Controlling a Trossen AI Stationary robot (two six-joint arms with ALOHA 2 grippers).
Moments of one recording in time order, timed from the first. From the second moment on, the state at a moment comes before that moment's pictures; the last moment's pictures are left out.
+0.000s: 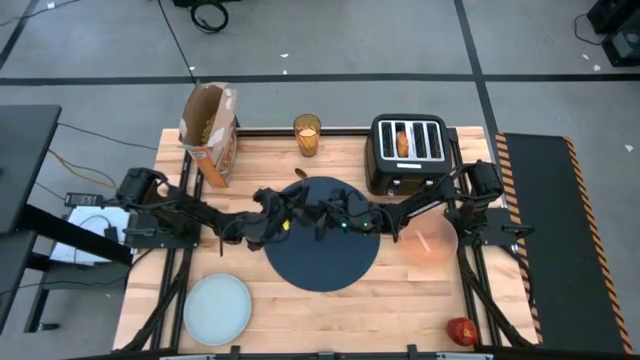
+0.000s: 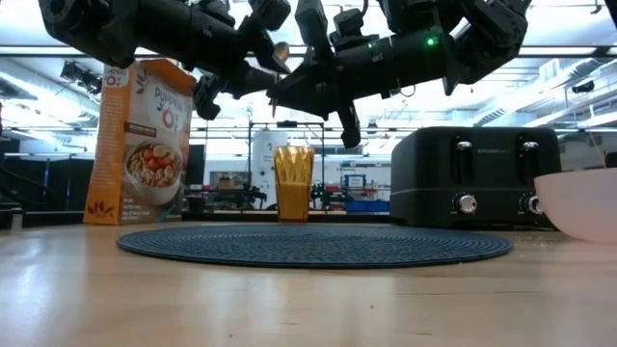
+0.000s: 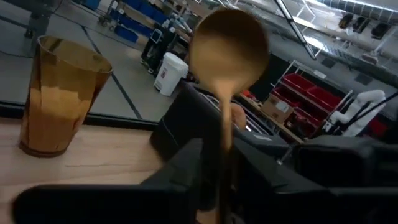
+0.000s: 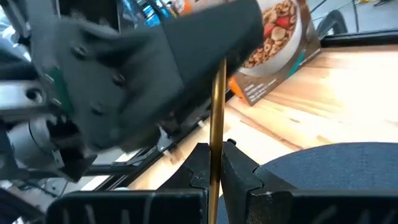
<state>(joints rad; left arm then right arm) -0.25 1.65 0.67 1.05 -1.11 -0.55 0.13 1.86 0.90 0.86 0.44 0.64</state>
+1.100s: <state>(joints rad) -0.90 1.52 0.67 0.41 -1.11 -0.39 0.39 1.50 0.87 -0.42 0.43 1.84</state>
